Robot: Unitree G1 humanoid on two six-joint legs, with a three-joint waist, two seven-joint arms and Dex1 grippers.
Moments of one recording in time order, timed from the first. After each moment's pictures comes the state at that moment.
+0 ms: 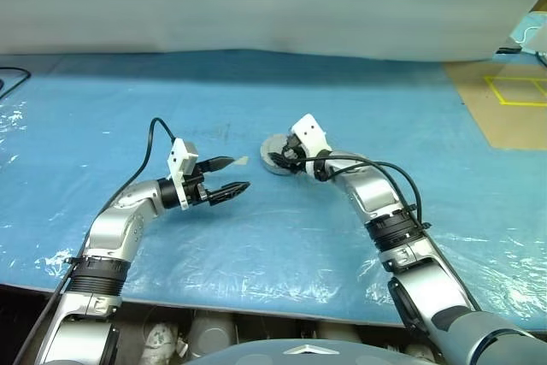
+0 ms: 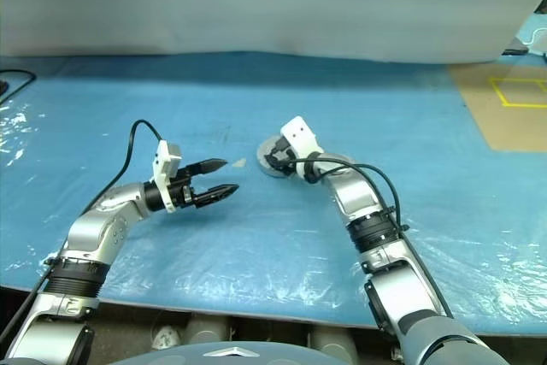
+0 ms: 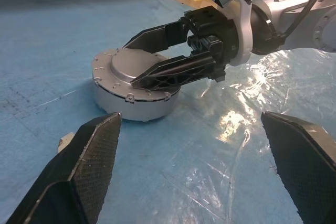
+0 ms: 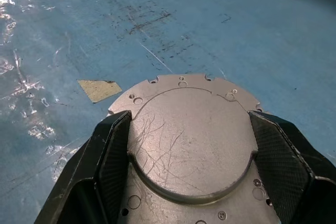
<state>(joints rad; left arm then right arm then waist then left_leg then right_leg) -0.29 0.47 -0.01 0.10 -0.50 0.32 -1.05 -0.61 -0.24 0.24 0.28 0.06 0.49 0.56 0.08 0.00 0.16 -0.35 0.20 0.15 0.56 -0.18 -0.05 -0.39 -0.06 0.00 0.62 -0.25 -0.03</state>
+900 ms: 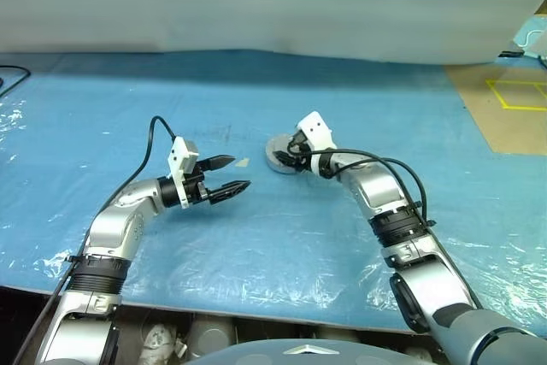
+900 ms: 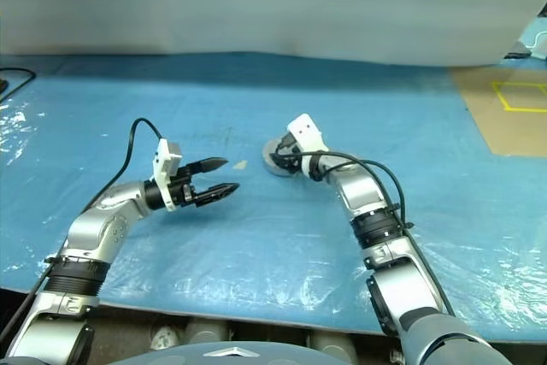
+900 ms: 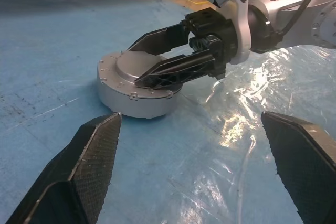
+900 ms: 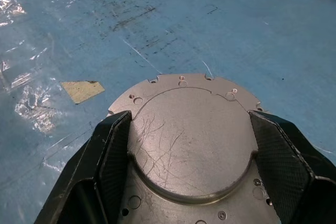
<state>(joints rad) -0.30 0.47 -0.01 0.10 -0.50 0.32 -1.06 -0.60 -0.25 0.22 0.25 0.07 0.54 0.57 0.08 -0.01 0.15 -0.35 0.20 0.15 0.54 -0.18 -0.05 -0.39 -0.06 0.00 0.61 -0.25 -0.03</state>
